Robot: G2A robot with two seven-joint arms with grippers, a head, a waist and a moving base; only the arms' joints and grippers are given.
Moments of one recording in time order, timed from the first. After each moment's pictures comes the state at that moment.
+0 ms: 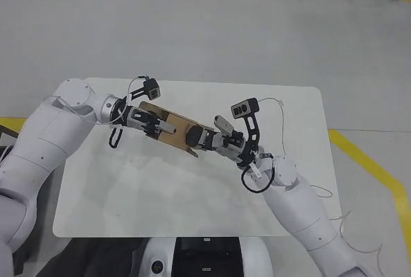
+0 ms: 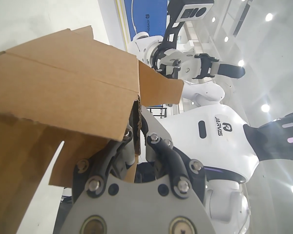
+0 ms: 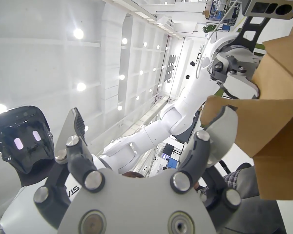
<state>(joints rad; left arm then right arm) 0.49 -0.82 -0.60 -1.08 -0.90 -0.28 -1.54 -1.11 -1.37 0.95 -1.51 0.72 -0.43 0.80</state>
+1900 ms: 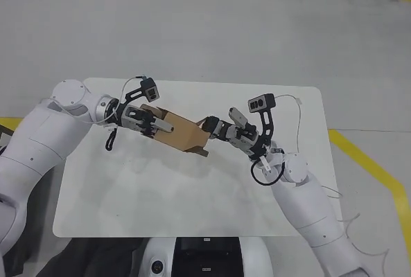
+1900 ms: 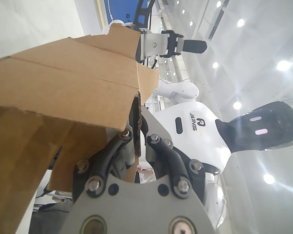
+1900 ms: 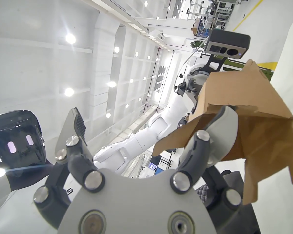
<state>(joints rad) 0.47 -0.76 -0.53 -1.15 -1.08 -0.22 -1.54 -1.13 -1.36 1.06 -1.48 0.65 -0.45 0.80</state>
